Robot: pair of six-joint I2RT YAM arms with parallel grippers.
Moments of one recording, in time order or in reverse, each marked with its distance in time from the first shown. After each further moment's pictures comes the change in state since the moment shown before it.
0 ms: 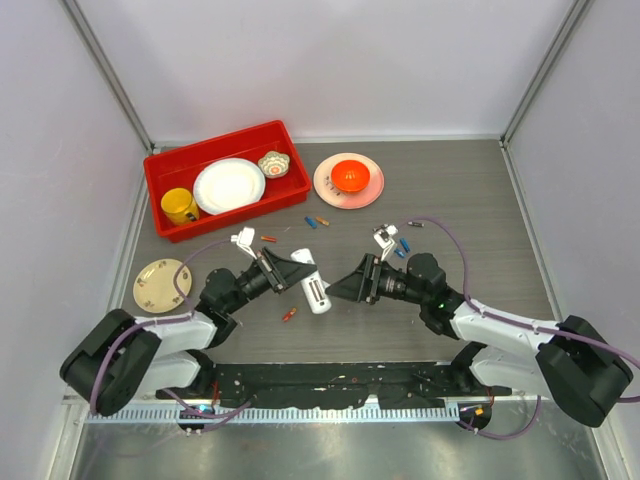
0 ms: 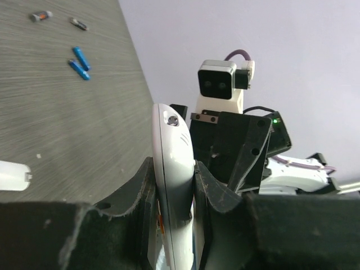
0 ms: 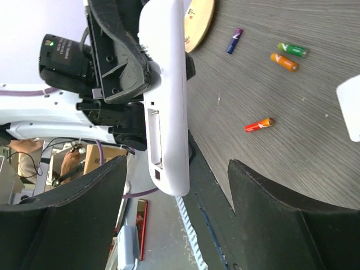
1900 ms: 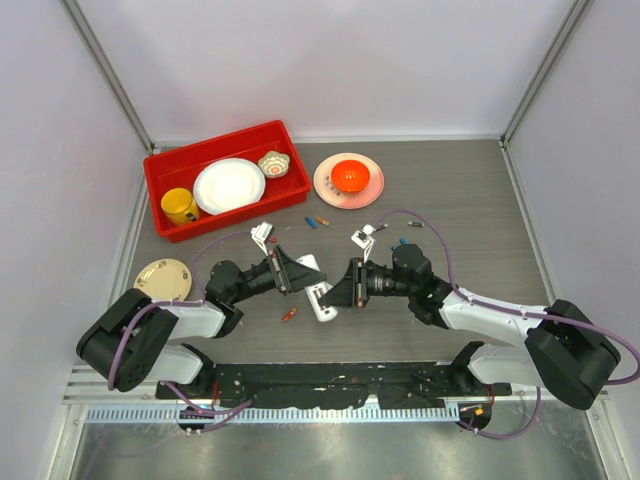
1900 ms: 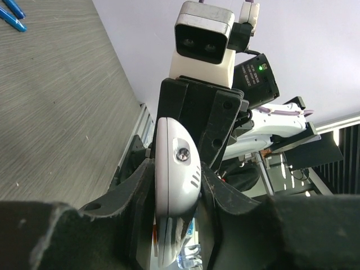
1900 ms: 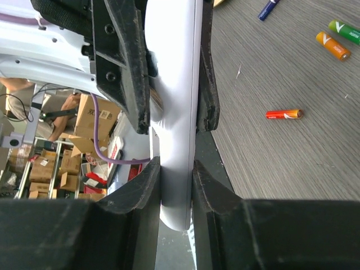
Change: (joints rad) left arm 0.006 0.175 0.081 0.171 0.286 -0.100; right arm 0.040 0.106 0.114 -0.040 -0.167 -0.132
